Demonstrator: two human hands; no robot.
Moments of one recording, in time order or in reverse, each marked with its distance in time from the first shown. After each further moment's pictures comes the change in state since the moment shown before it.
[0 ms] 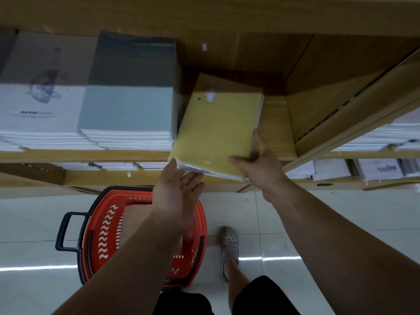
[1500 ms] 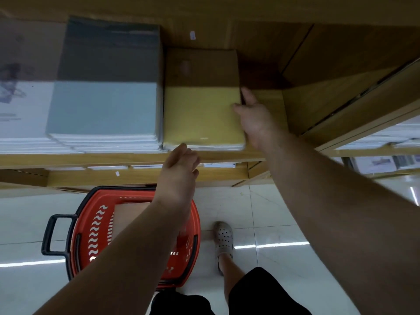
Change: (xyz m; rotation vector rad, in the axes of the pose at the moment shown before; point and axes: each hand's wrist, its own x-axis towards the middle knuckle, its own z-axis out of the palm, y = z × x) left_hand 0.006 0.004 0.044 0.508 0.063 0.185; right_hand 0.090 -0.064 -0.006 0.166 0.030 0.040
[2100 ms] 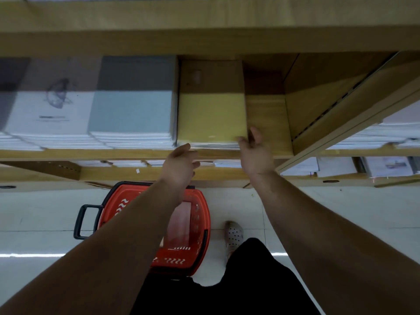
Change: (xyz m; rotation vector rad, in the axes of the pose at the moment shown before) left_hand -0.010 0.020 -0.011 0.214 -0.029 -0.025; right_hand -0.085 0.048 0.002 -0.129 0.136 -0.085
